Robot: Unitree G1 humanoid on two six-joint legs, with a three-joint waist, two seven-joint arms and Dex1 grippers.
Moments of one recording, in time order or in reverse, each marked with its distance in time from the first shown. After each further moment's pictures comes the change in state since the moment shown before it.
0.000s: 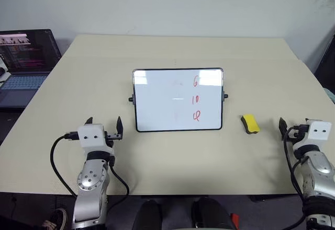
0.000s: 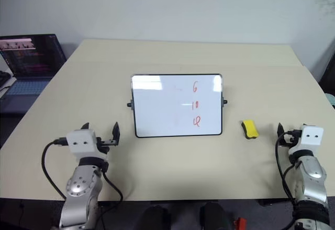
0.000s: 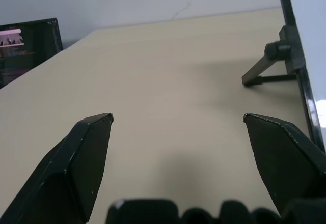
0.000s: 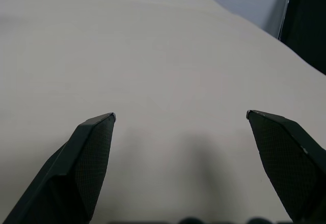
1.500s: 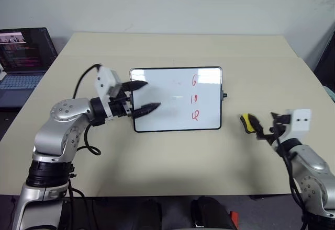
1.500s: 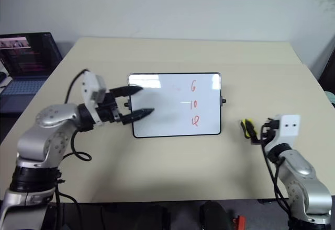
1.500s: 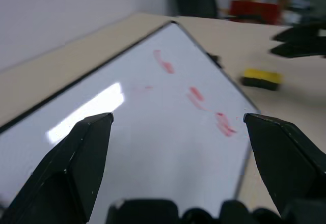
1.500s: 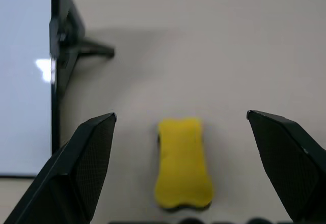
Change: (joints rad) left arm -0.597 0.565 -0.209 0.095 -0.477 0.358 -1.022; right arm 0.122 0.064 0.119 -0.857 0.258 0.809 -0.109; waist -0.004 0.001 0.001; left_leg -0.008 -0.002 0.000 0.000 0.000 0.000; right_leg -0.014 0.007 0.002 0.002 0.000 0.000
